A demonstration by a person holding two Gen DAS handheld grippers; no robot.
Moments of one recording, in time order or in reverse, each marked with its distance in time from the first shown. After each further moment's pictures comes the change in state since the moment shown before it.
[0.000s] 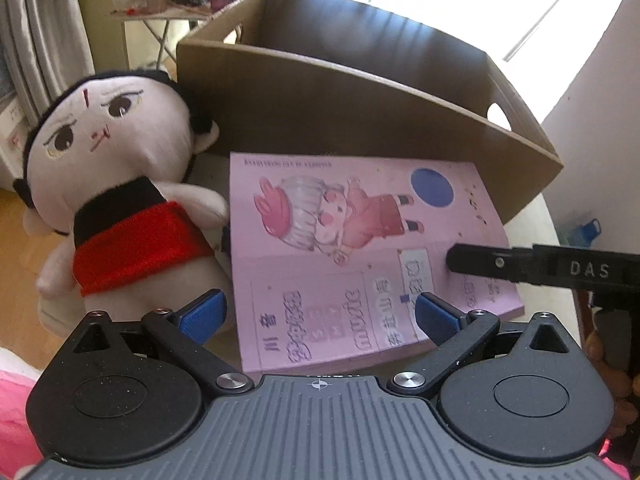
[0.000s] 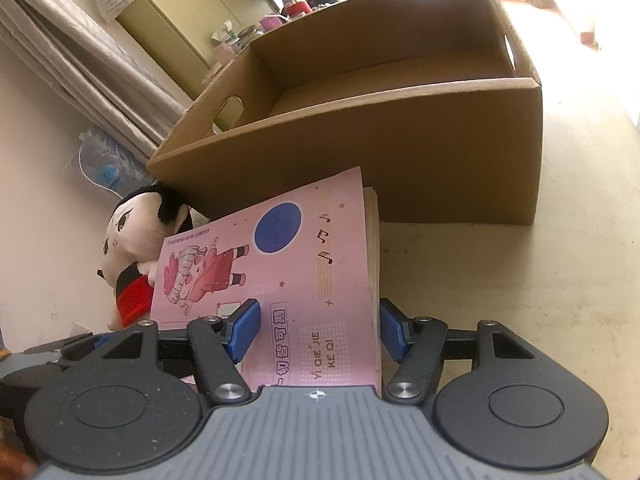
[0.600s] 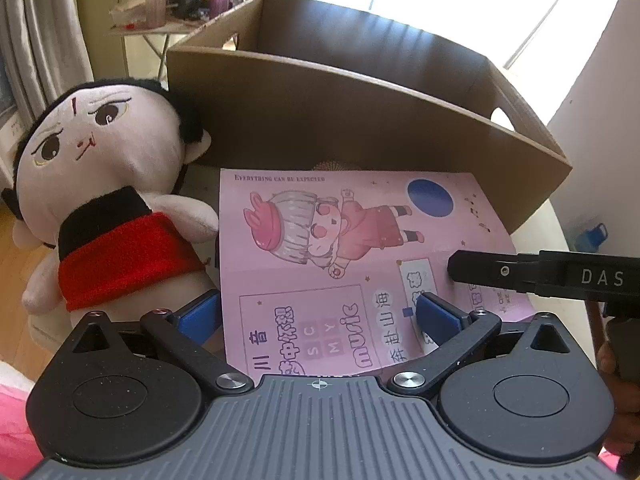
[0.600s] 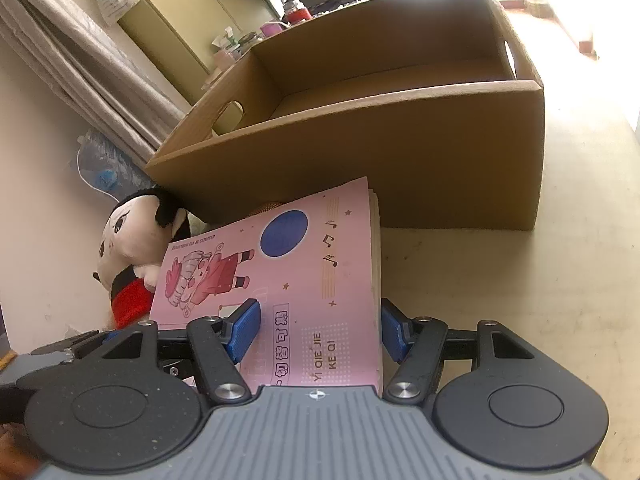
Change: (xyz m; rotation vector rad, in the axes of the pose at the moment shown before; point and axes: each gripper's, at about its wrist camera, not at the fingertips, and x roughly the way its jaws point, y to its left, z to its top) left arm 0.013 -0.010 0.000 0.017 -0.051 0.015; right arm 0.004 0.004 -0.003 -0.009 -0.031 -0.011
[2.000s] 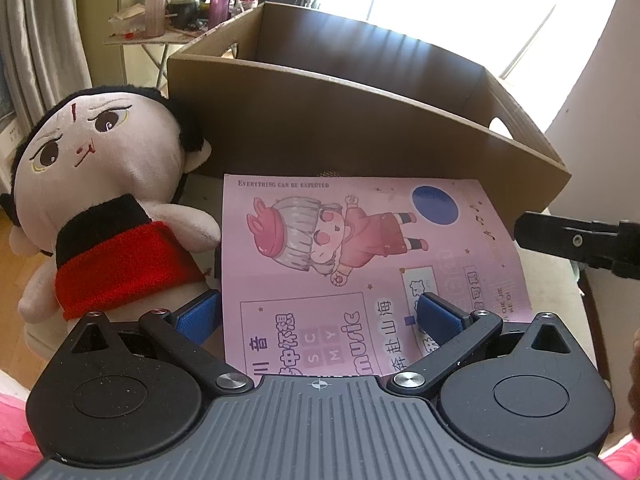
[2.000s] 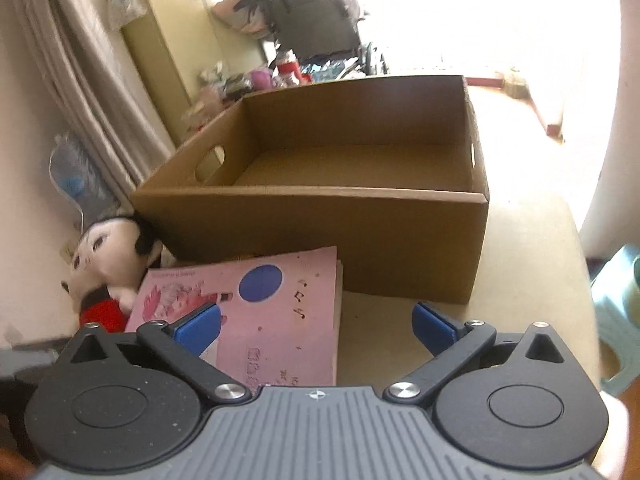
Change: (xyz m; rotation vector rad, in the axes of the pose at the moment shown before) left arm 0.008 0.001 0.002 -0.003 -0.034 -0.005; right arm -0.039 0.022 0.006 -0.166 -0.150 -0.189
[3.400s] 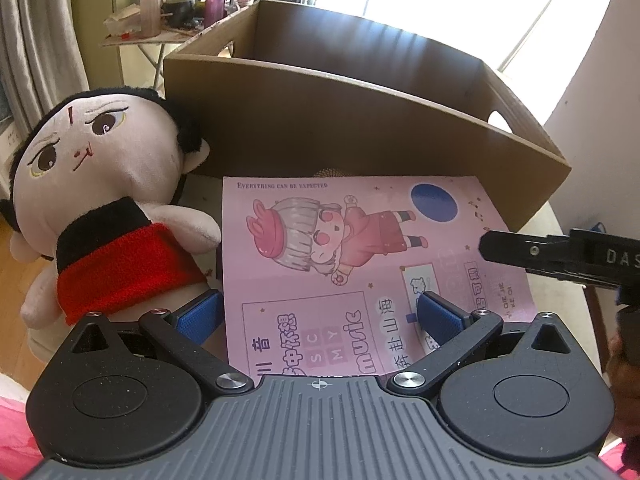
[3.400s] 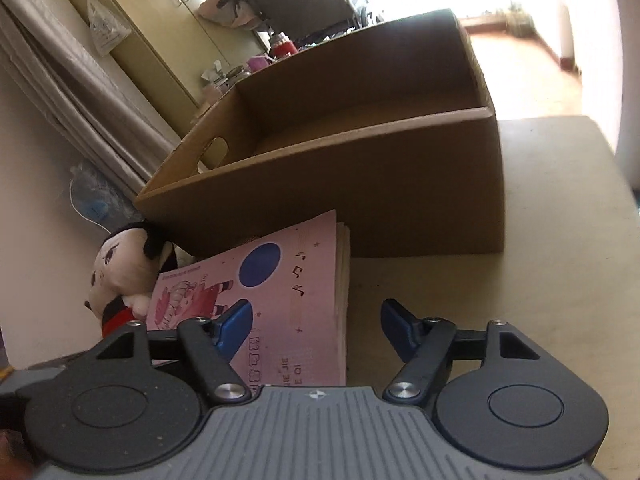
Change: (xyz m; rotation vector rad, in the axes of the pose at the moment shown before) left arm 0.002 0.000 0.000 0.013 0.014 0.002; right arm 0.031 -0.028 -0.018 0.199 0.051 0.161
